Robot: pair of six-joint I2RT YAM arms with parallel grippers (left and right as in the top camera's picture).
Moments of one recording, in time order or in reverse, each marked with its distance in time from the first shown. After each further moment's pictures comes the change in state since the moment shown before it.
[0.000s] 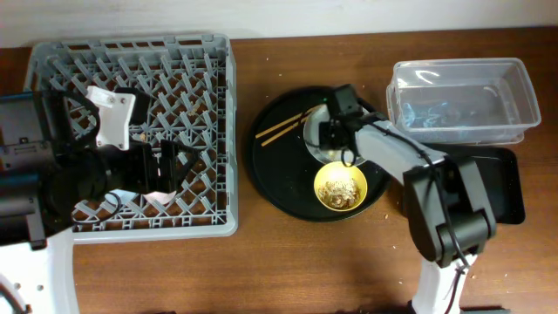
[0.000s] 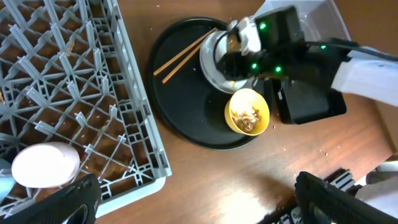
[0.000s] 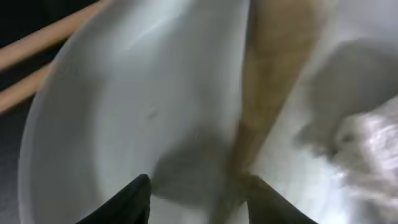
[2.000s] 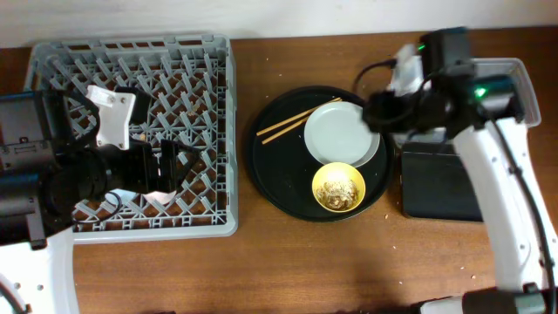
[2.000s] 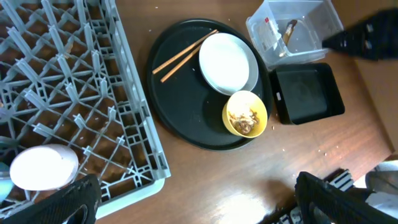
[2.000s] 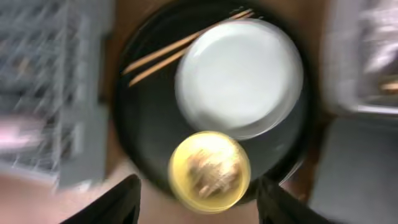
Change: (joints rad) left arm 0.000 0.001 0.000 0.000 0.008 0.003; right arm -0.150 -0.451 0.407 -0.845 -0.331 -0.121
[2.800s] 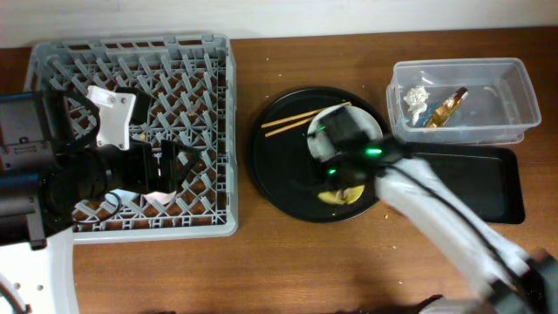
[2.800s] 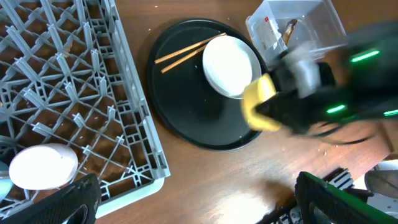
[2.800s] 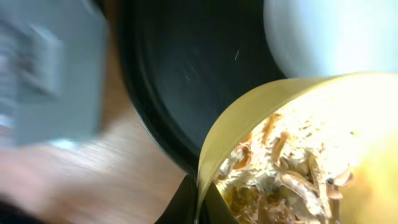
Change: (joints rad) left arm 0.000 0.000 0.000 0.001 0.000 0.000; right arm 0.281 -0.093 -0.499 0.387 0.027 0.171
